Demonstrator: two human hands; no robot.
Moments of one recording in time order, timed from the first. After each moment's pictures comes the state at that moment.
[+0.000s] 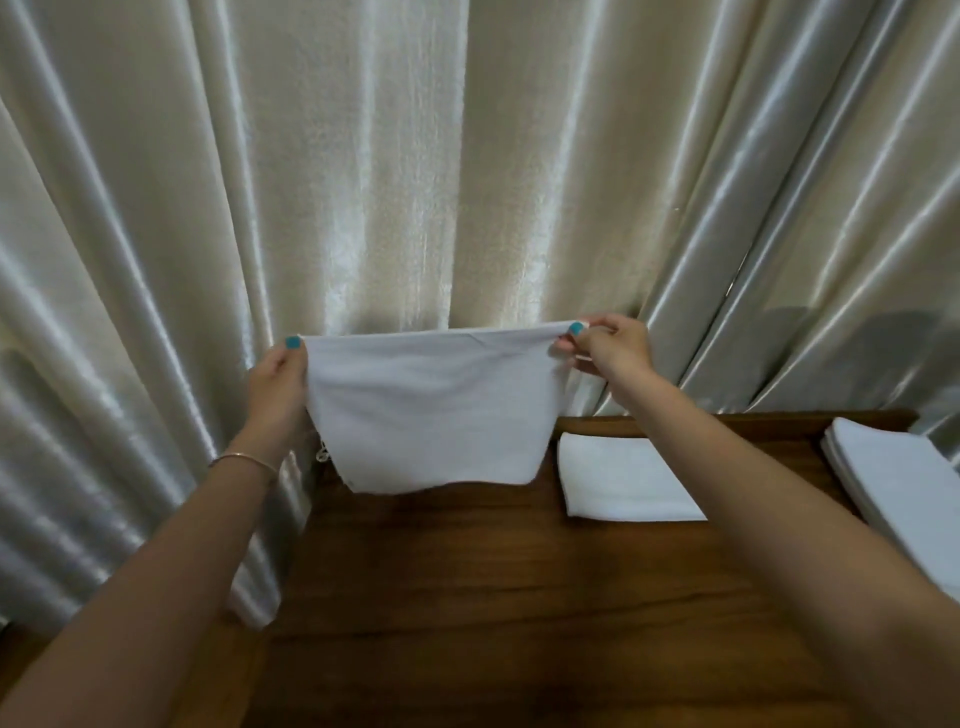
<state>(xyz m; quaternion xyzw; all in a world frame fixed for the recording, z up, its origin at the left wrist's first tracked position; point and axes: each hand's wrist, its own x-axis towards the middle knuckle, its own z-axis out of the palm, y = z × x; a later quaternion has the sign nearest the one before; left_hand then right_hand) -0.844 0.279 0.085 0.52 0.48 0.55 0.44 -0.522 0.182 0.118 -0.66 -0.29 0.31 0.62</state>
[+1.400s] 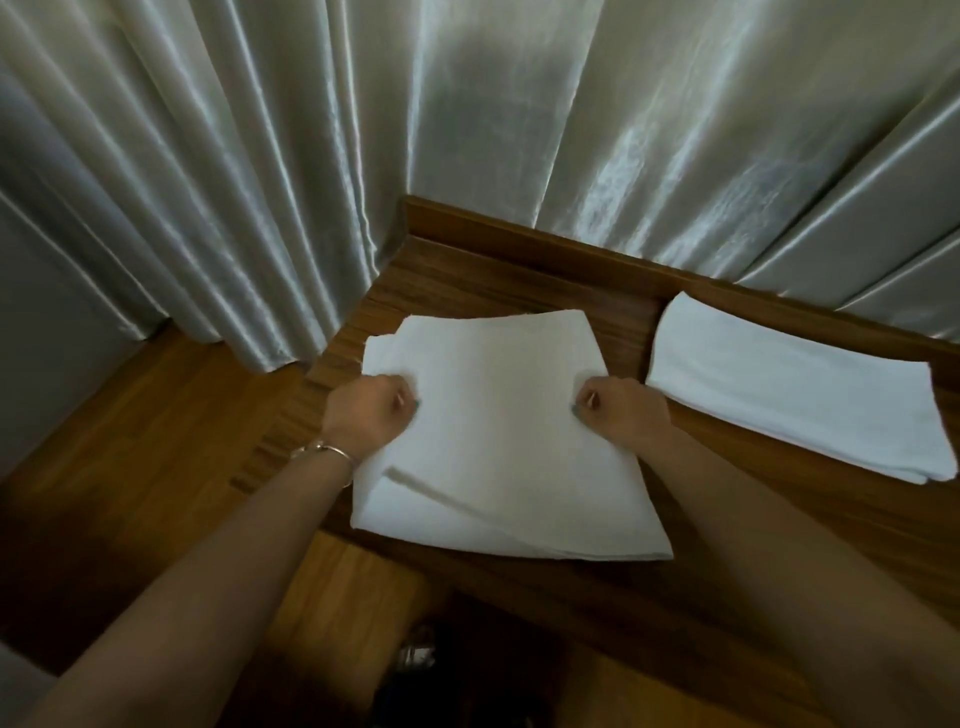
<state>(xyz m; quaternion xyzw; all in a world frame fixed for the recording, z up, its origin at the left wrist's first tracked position) -0.844 0.139 -0.153 0.72 0.68 0.07 0.13 -0.524 0.148 -0.162 -0.69 -0.70 0.17 0.01</state>
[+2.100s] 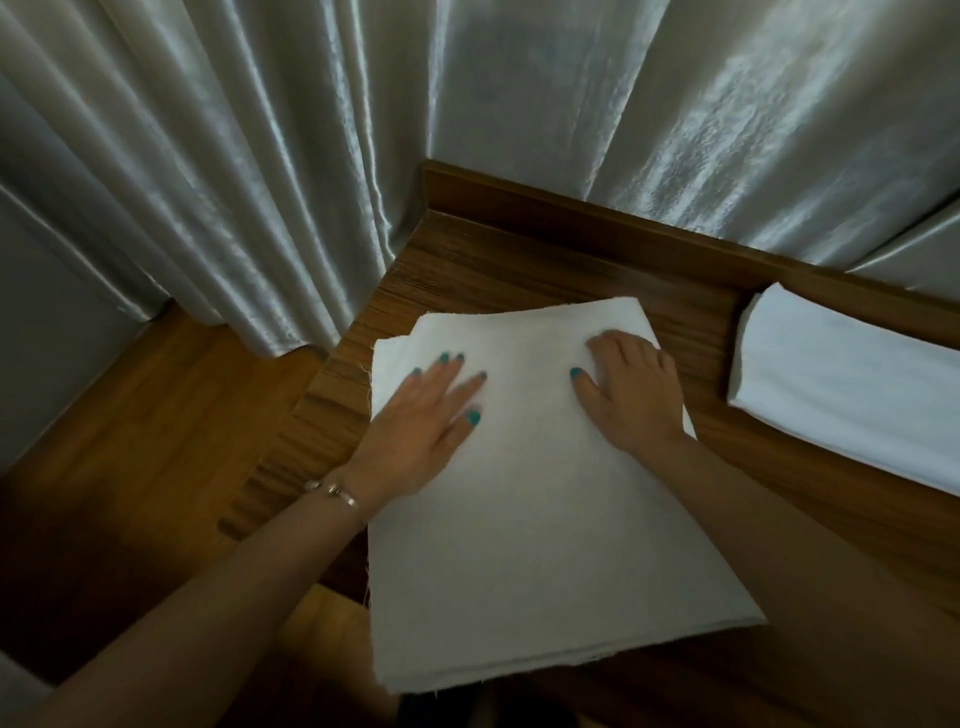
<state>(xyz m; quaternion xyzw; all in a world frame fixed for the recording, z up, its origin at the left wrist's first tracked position) -0.843 0.169 -0.206 0.84 0.51 0.10 0.17 -0.571 0.206 -0.222 -0.67 -0.74 0.03 0.10</state>
